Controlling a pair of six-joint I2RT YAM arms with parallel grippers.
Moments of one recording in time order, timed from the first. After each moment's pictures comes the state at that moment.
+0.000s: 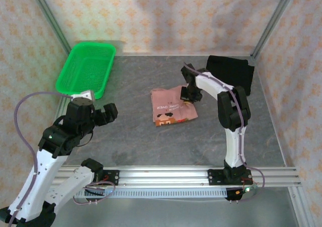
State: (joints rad) left arm -0.36 0.73 1.08 -1.08 -0.20 -0.61; right arm 0.39 2.08 1.64 -0.97 -0.03 0.52
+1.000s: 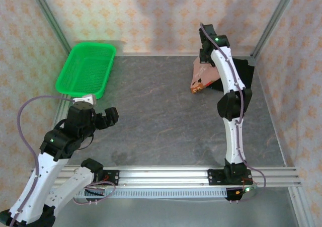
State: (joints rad) left arm -0.36 0.68 1.01 -1.06 -0.17 -0.58; right arm 0.22 2.33 2.57 -1.33 0.35 0.23
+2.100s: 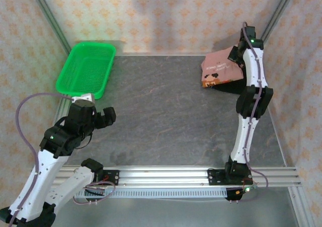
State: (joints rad) left arm -0.36 0.72 1.05 -1.13 -0.25 -0.56; right arm -0.14 2.32 2.41 -1.11 0.04 0.35
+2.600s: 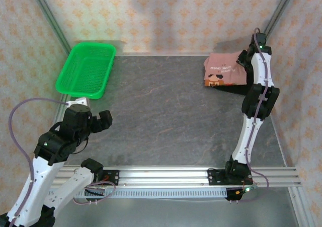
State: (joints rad) left arm -0.36 0.66 1.08 -1.20 -0.27 -0.59; right arm -0.25 2.34 2.31 -0.96 -0.05 0.45
